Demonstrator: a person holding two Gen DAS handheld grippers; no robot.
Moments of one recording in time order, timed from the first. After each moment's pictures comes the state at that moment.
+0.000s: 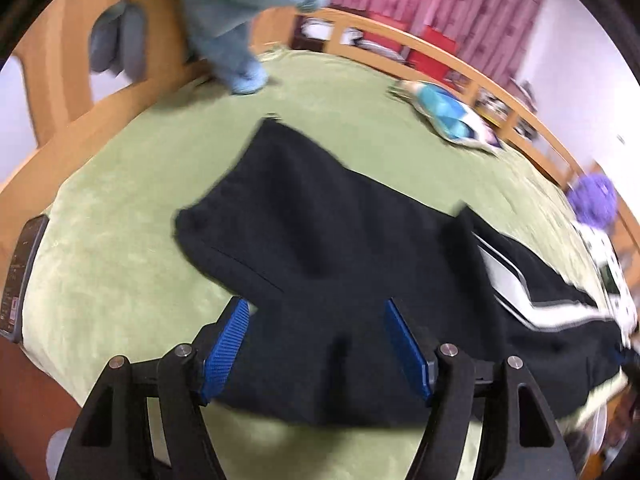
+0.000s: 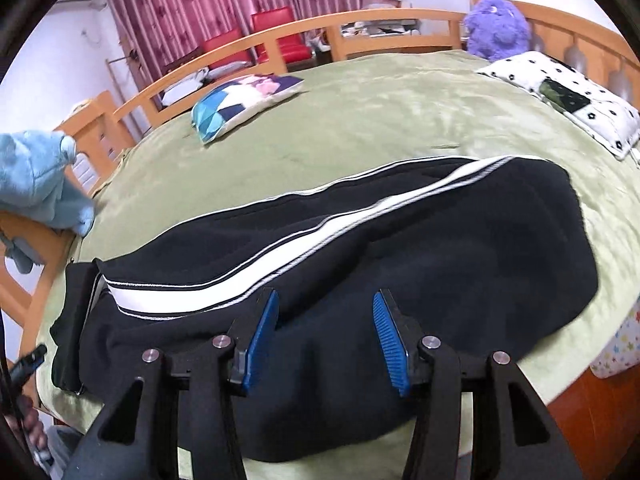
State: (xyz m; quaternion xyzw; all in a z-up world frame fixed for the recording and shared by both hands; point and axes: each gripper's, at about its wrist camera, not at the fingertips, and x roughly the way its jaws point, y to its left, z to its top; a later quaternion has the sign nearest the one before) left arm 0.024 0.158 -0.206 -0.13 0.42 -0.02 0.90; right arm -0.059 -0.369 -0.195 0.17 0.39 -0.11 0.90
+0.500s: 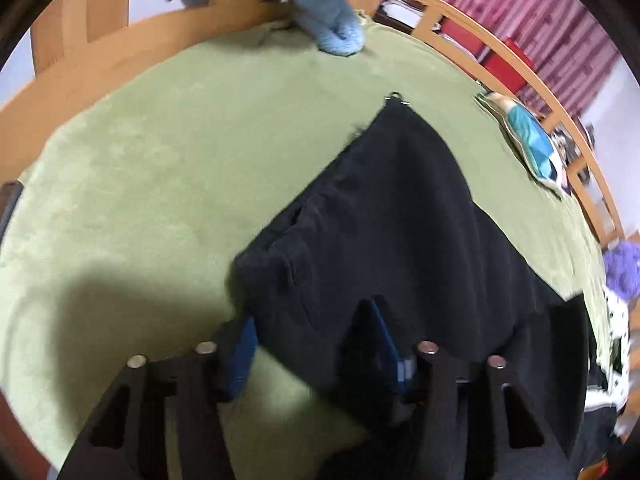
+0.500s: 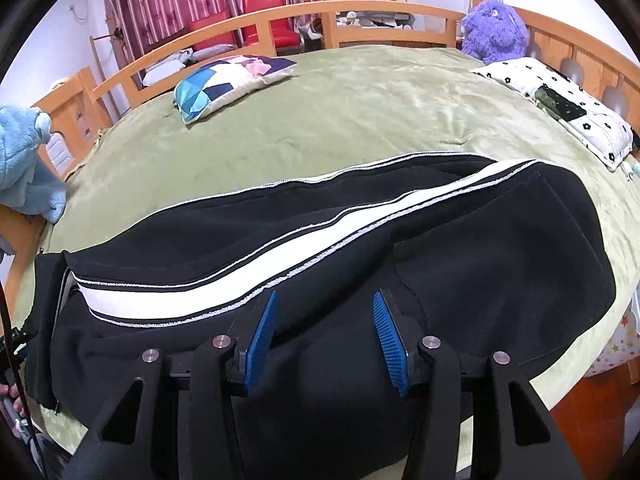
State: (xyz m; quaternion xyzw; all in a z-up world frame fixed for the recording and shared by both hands) left arm 0.115 0.226 -0.275 -0.21 0.47 0.06 0.85; right arm -0.027 -0.335 -0.208 0.14 0.42 -0.16 0.88
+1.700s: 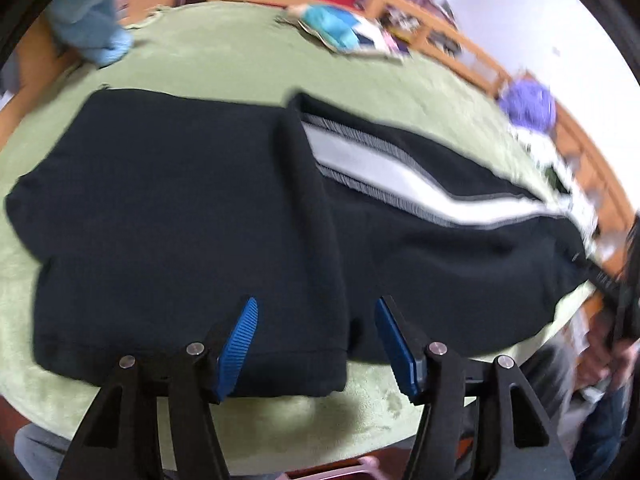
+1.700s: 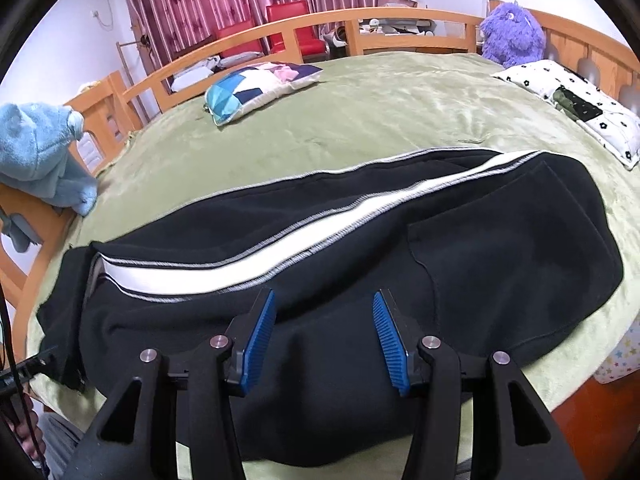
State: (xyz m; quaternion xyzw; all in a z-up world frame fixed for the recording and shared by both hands) left arm 0.012 0.025 -0.241 -0.04 0.50 -0.18 0.85; right arm -0.062 -0.332 -0.209 0.15 0.40 -0.11 0.90
